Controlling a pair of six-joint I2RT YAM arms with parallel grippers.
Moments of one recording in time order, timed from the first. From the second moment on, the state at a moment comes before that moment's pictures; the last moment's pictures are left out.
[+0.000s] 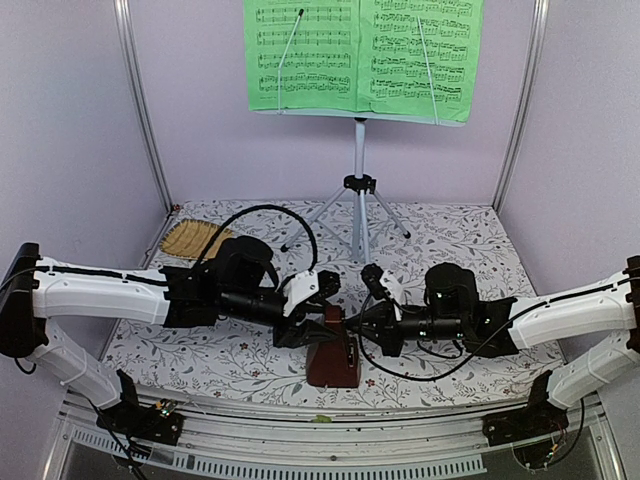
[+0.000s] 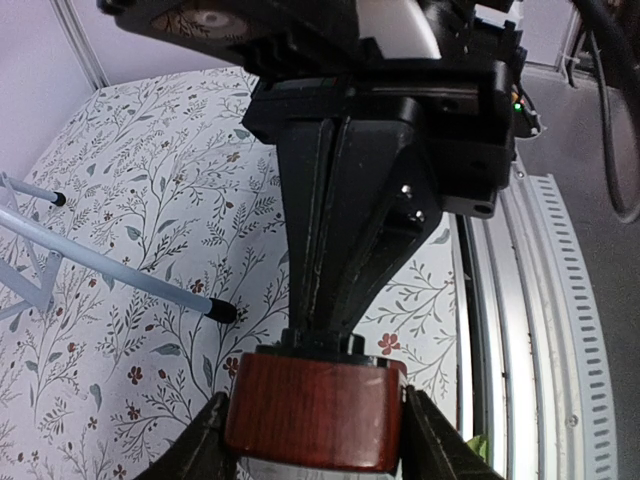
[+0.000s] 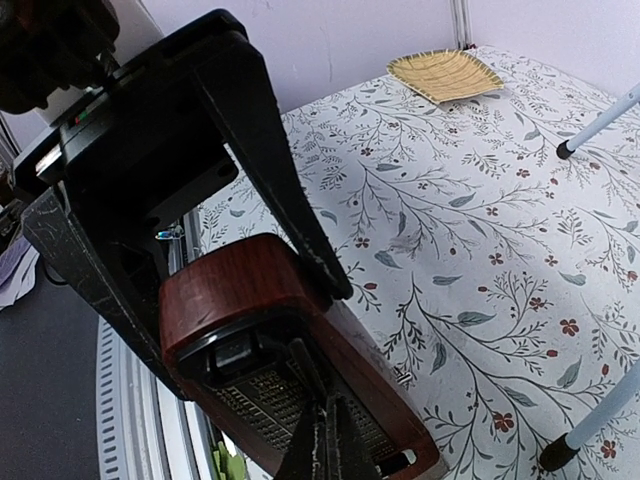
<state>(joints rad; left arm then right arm) -1.05 1.43 0.87 0.04 0.32 0.27 1.04 1.35 0.60 0.41 -0.24 0.19</state>
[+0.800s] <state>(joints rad) -1.05 1.43 0.87 0.04 0.33 0.27 1.02 1.35 0.60 0.40 -0.15 0.22</state>
